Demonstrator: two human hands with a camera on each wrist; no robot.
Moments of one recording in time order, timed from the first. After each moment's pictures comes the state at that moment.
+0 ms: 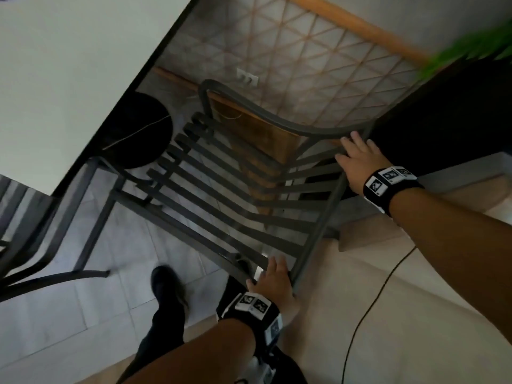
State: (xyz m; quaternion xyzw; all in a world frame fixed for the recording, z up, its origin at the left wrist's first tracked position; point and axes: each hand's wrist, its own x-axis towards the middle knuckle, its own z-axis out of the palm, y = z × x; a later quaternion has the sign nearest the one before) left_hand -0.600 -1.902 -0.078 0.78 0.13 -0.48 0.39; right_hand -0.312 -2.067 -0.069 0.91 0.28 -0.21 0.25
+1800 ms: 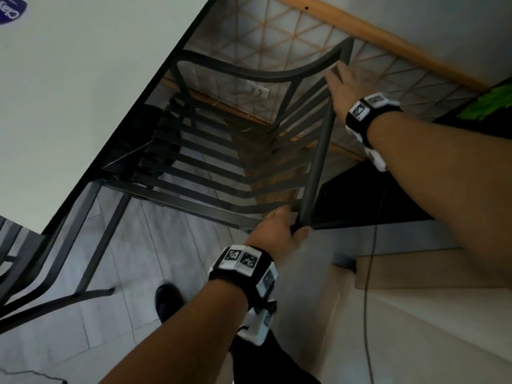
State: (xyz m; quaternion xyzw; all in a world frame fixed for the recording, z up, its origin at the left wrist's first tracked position) left_hand -0.442 -1.835 -0.093 0.82 0.15 -0.28 0.48; right_hand -0.122 -1.954 -0.078 0.97 0.22 -0.11 0.03
